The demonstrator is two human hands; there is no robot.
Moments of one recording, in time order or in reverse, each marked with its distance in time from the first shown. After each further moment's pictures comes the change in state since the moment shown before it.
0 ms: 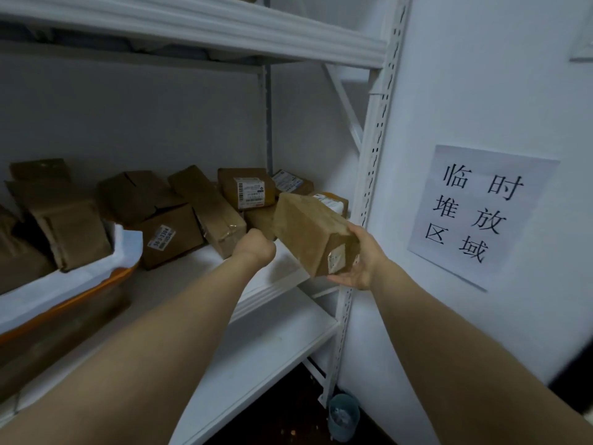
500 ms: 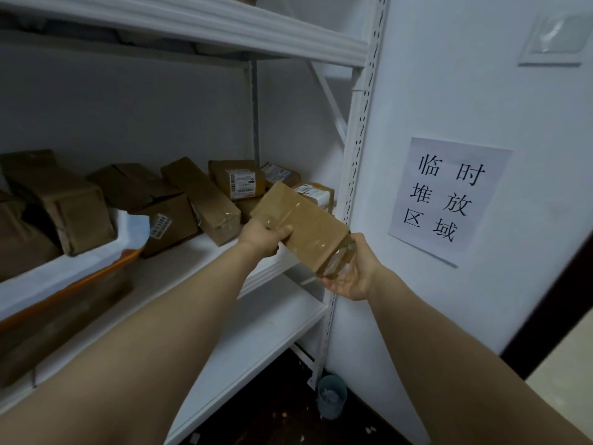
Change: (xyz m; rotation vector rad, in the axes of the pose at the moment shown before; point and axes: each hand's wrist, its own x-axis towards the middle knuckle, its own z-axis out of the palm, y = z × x) left_hand -0.045 0.000 -0.004 -0.558 -0.124 0.052; right_hand -0.042 0.045 -0.009 0.060 0.012 0.079
